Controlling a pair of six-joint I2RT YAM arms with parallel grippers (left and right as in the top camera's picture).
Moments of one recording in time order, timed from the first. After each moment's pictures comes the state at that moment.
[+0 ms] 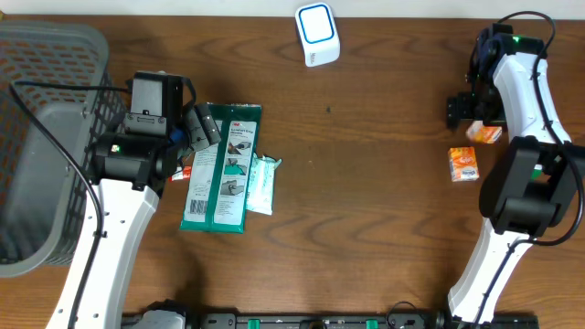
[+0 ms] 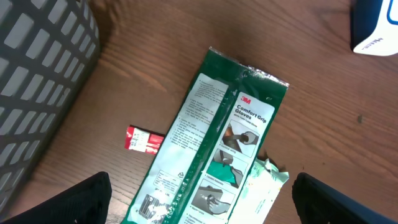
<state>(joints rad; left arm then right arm) -0.15 1.31 1.29 -0.95 -0.14 -0.48 -0.15 2.22 1.94 -1.32 0.25 -0.01</state>
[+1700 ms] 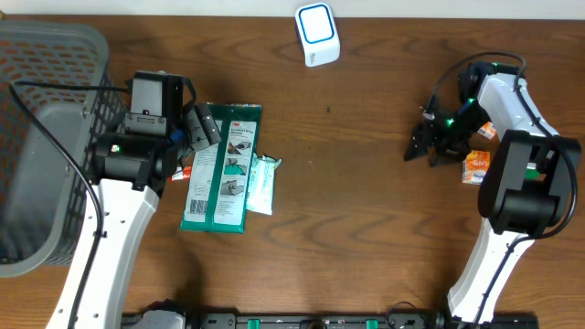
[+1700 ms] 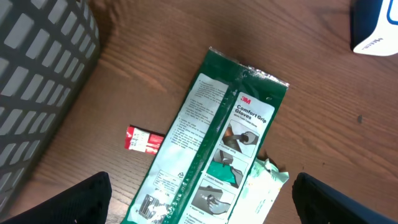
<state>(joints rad) -0.15 1.31 1.29 -0.95 -0.14 -0.48 -0.14 2.22 1.70 -1.35 -0.39 -0.19</state>
